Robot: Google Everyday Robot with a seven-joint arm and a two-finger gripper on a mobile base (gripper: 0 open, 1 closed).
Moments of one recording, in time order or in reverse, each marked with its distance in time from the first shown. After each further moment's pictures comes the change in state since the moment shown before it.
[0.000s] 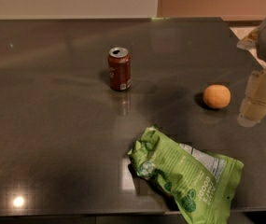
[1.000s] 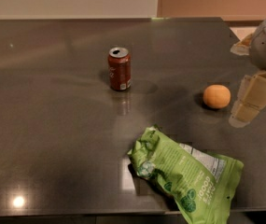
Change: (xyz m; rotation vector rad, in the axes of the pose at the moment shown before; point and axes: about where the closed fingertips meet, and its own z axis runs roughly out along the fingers) arm -0.003 -0.006 0.021 -0.014 -0.062 0.010
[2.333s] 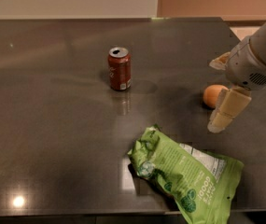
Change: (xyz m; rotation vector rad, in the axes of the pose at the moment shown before) arm -0.009 -0.010 0.065 -0.044 -0.106 -0.021
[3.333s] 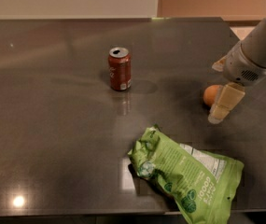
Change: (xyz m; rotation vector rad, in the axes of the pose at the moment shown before) arm 0.035 -0.048 0.038 -0.019 0.053 0.063
